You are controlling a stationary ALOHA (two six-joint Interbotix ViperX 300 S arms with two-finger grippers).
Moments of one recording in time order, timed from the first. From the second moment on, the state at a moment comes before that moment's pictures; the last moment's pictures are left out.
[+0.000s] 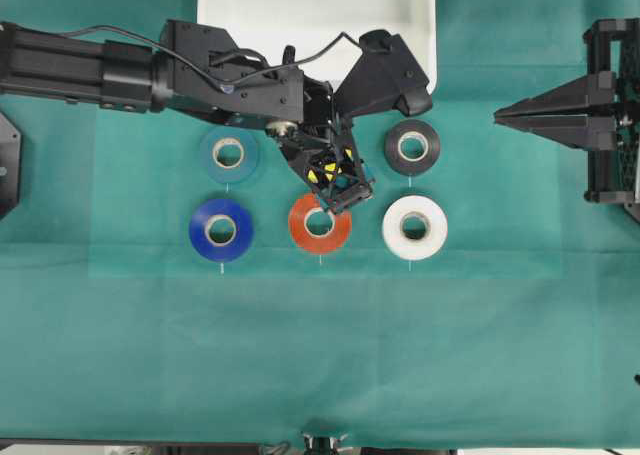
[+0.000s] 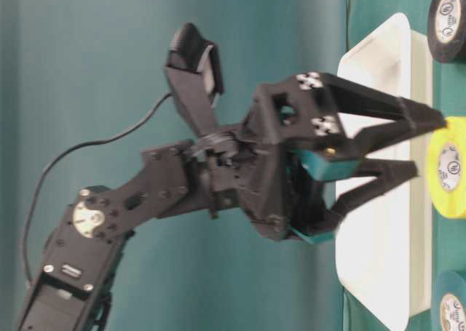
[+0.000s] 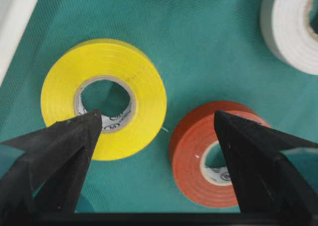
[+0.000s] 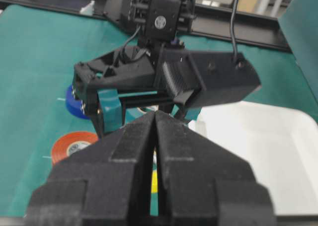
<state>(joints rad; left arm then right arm) 0.02 0.33 0.06 -0.01 0.87 -0.50 -0.01 -0.86 1.16 0.00 -0.20 -0.01</state>
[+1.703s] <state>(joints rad) 0.05 0.41 0.08 -0.01 0.81 -0.50 -0.01 -0.85 1.16 0.00 -0.20 -0.01</state>
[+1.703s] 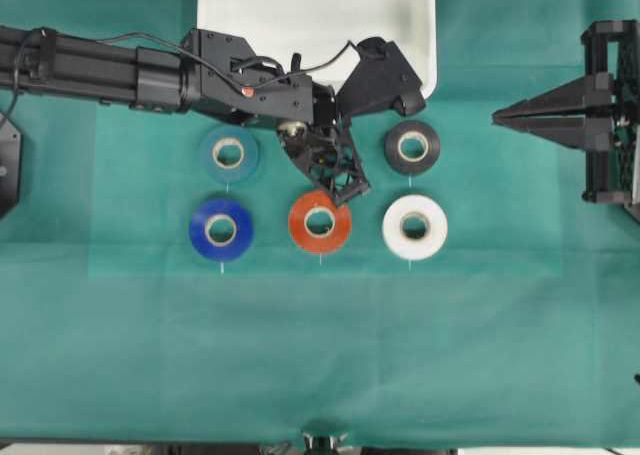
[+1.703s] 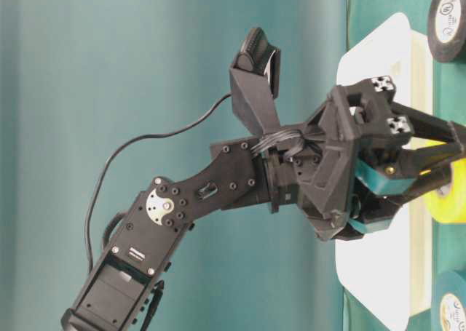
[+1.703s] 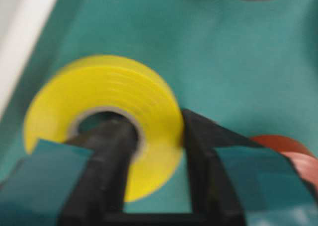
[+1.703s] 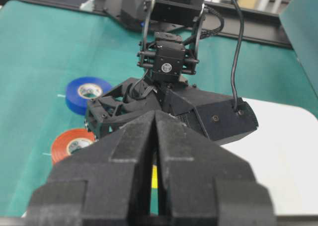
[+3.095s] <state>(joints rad) 0.03 0.36 0.03 -0.01 0.90 -0.49 -0.01 -0.84 1.16 0.00 -0.20 -0.01</state>
